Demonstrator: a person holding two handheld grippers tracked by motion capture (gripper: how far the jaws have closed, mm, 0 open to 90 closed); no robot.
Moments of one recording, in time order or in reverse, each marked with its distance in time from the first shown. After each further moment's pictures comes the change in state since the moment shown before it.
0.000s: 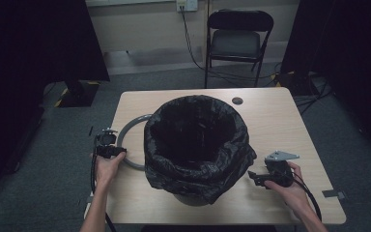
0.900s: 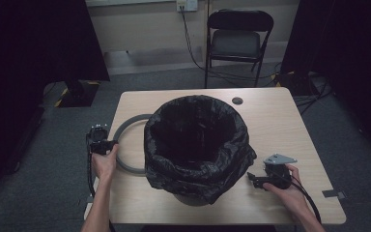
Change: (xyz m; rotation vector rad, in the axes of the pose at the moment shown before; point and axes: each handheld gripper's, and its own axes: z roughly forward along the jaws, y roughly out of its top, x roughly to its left) left arm 0.025 0.005 -0.006 -0.184 -0.003 -0.185; right arm 0.000 -0.011 0.009 -0.024 -0.032 -0.024
